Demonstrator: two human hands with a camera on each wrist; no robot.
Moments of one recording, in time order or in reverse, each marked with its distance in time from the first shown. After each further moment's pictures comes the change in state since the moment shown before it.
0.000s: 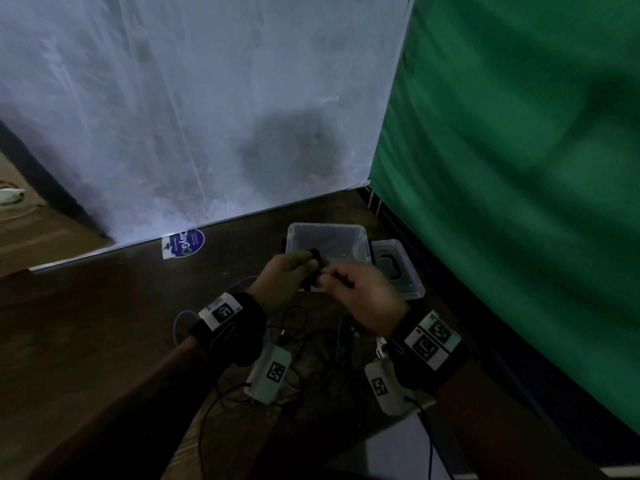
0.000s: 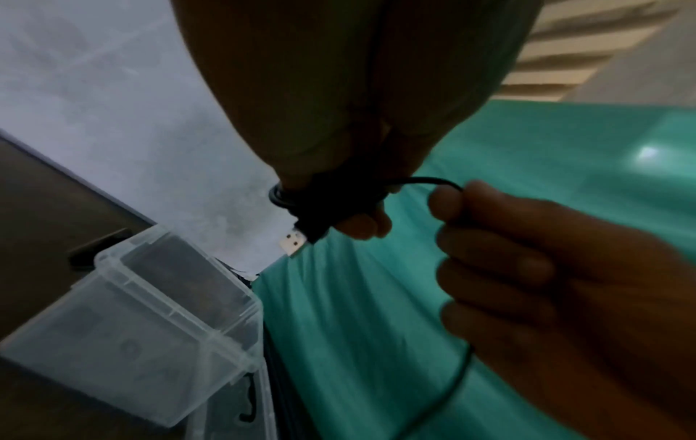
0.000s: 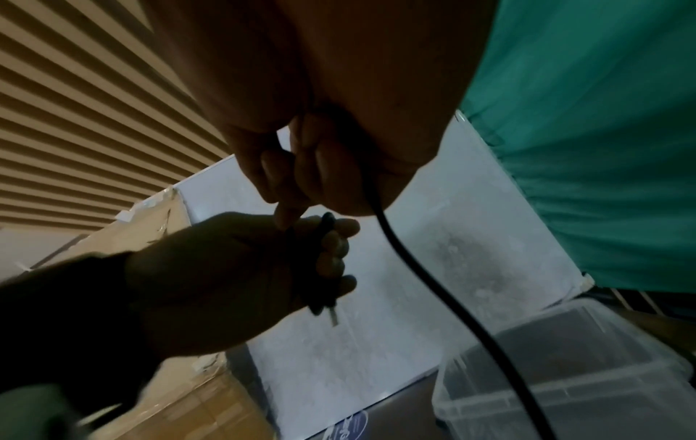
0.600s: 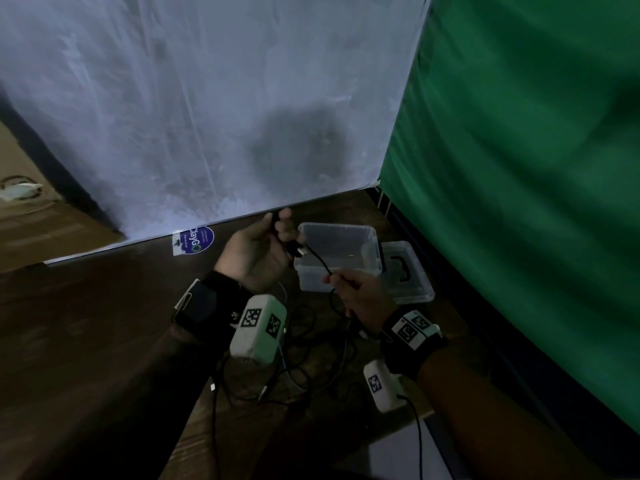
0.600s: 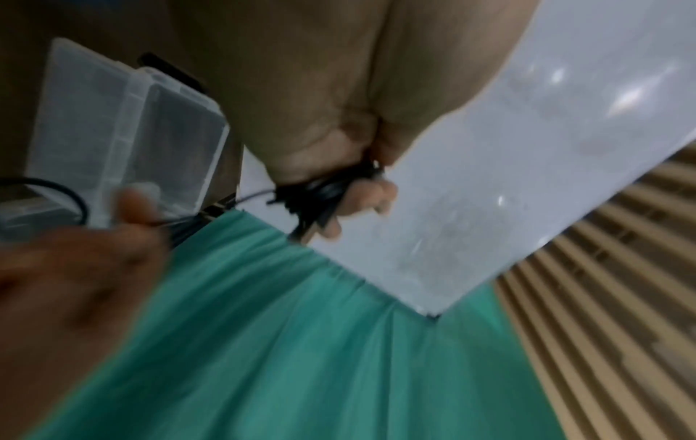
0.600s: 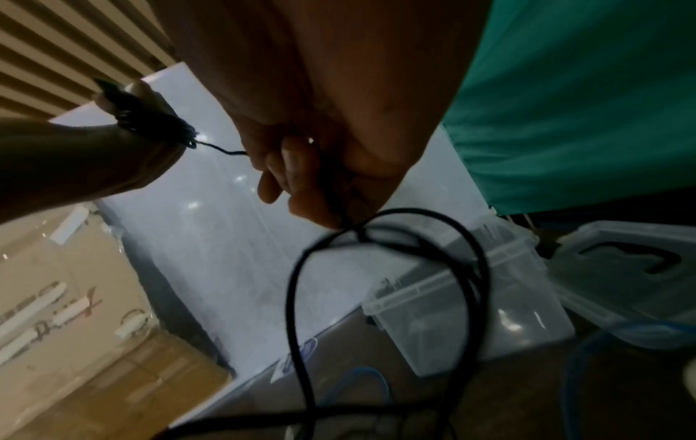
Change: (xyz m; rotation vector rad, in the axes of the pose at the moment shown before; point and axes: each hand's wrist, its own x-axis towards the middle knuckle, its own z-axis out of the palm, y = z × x) left_hand 0.005 0.031 -0.043 -1.251 0.001 -0.111; right_hand 0.030 0.059 0.027 0.157 0.069 0.206
